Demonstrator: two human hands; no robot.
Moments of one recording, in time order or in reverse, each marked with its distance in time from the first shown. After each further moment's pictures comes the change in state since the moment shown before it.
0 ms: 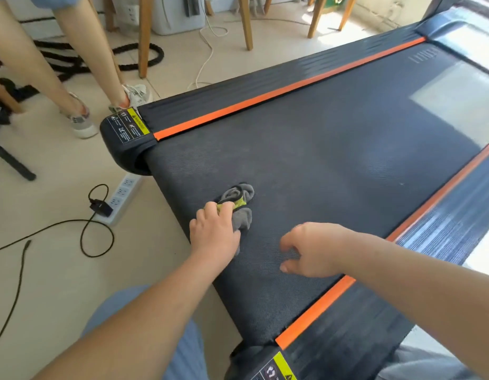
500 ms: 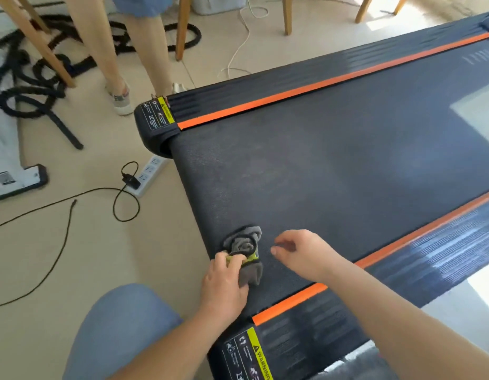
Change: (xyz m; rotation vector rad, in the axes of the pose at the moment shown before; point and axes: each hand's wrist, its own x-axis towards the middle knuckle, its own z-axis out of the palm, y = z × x) left_hand -0.131 0.044 -0.004 -0.193 -0.264 -0.173; right_hand -0.009 0.028 0.026 0.657 0.173 -0.001
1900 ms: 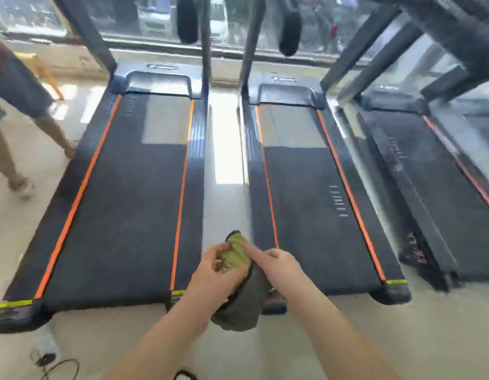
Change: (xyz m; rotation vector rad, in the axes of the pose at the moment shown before) left_hand -0.471 0.283 -0.498 -0.445 -0.952 0.344; right_hand -0.714 -0.251 -0.081 1.518 0.876 0.835
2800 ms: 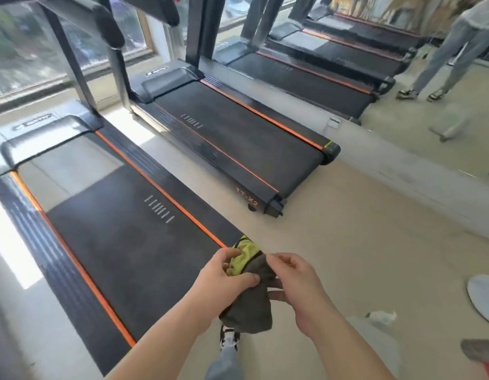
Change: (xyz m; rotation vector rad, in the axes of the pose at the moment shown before) left_hand -0.081 -0.006 0.669 0.714 -0.729 0.176; right_hand -0.075 0.337 -0.578 0.874 0.613 -0.014
